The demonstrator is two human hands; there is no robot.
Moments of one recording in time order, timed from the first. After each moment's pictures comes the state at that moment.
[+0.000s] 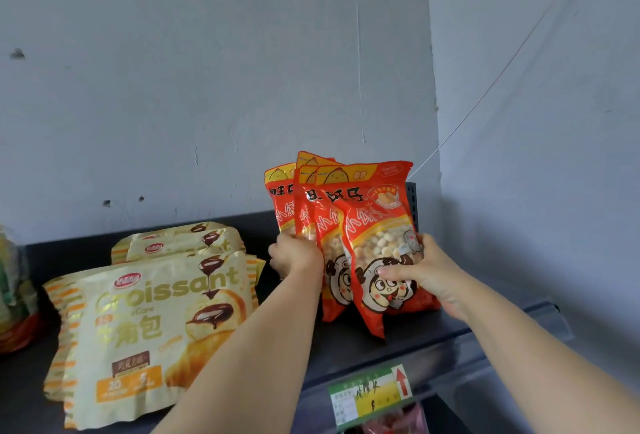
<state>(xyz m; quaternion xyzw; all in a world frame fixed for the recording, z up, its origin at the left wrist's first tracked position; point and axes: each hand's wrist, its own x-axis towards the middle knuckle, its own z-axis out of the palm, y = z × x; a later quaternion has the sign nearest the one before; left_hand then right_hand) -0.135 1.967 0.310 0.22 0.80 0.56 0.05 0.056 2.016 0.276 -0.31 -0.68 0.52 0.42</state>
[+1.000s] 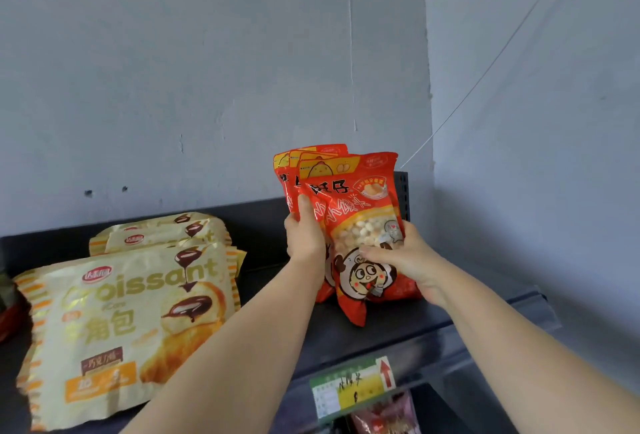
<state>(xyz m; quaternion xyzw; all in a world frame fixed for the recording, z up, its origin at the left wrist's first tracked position) -0.115 1.982 0.305 0.26 0.56 0.74 0.27 0.044 2.026 0.277 -0.30 -0.68 0.53 0.41</state>
